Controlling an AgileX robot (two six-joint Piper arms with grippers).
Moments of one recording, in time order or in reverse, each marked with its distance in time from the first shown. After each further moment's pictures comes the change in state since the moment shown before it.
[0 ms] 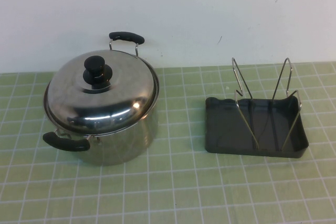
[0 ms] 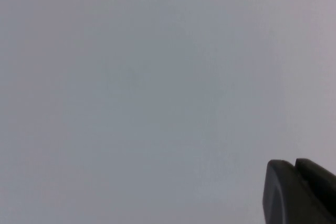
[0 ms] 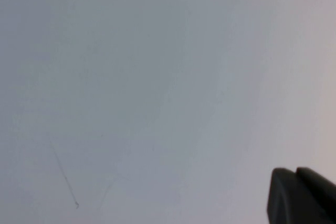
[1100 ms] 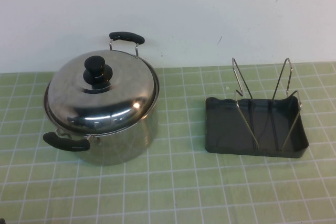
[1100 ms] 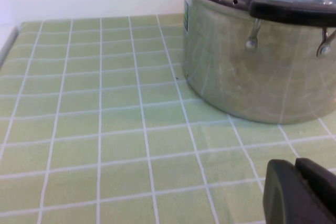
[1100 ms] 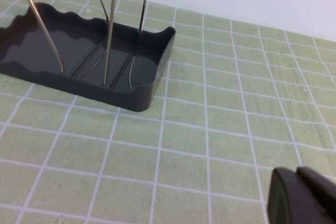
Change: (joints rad) right arm 0.000 0.000 0.103 -0.052 0.691 0.272; left arm 0.000 -0.002 0.153 0.003 0.576 -0.020
